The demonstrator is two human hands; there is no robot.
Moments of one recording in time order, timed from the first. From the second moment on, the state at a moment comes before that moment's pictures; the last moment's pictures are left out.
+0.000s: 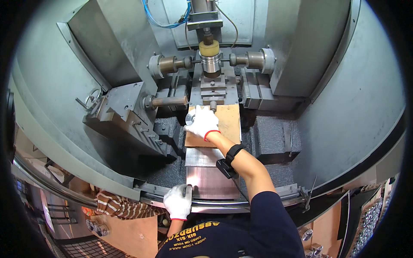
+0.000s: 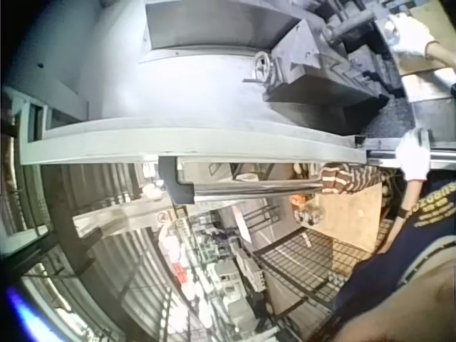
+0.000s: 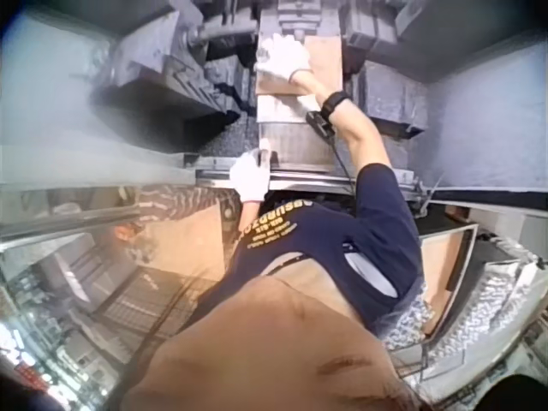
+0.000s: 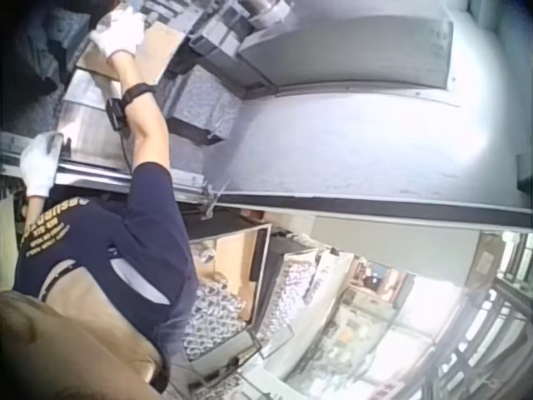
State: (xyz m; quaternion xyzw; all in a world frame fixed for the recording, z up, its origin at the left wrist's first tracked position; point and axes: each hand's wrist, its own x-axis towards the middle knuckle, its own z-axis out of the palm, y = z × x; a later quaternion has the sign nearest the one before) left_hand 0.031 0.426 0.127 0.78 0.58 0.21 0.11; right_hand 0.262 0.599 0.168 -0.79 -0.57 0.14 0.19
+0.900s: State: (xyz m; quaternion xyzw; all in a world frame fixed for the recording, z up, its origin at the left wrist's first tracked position) left_hand 0.019 0.265 0.096 0.91 0.25 0.28 0.20; right_hand 0.153 -0.133 0.007 -0.97 -0.01 0.15 0.17
